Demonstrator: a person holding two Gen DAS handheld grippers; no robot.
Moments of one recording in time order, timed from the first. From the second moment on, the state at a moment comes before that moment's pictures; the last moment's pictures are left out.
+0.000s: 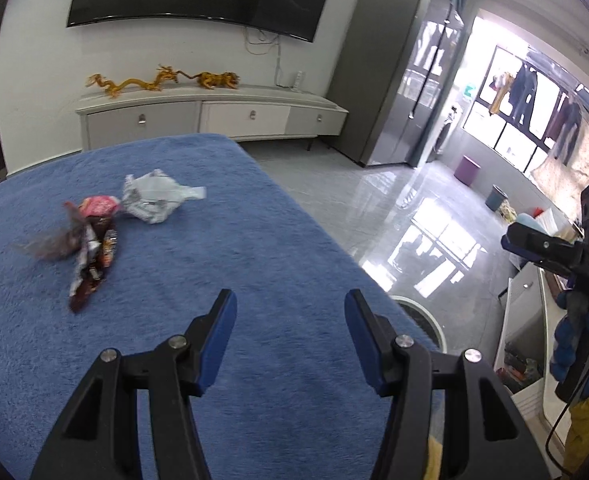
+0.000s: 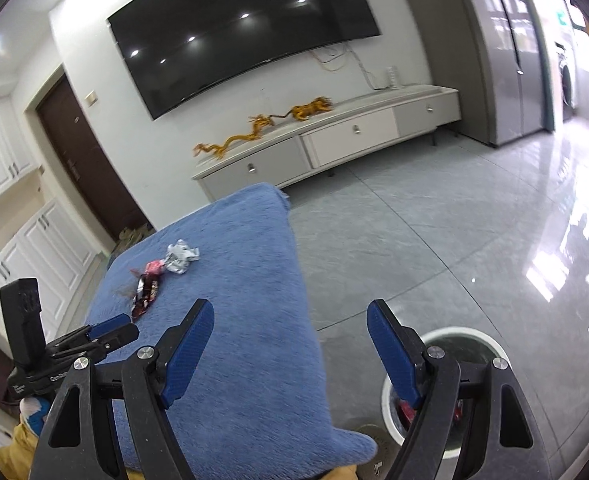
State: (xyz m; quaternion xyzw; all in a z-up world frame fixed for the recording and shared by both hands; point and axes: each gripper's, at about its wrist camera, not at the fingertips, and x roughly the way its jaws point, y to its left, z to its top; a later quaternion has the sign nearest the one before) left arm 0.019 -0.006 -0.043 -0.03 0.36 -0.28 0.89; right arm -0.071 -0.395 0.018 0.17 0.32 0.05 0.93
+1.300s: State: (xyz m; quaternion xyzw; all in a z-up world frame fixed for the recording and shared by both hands) left arm 0.176 0.102 -0.134 -0.09 0.42 -0.18 0.89; right arm 0.218 -0.179 -0.077 0.04 0.42 0.26 0.87
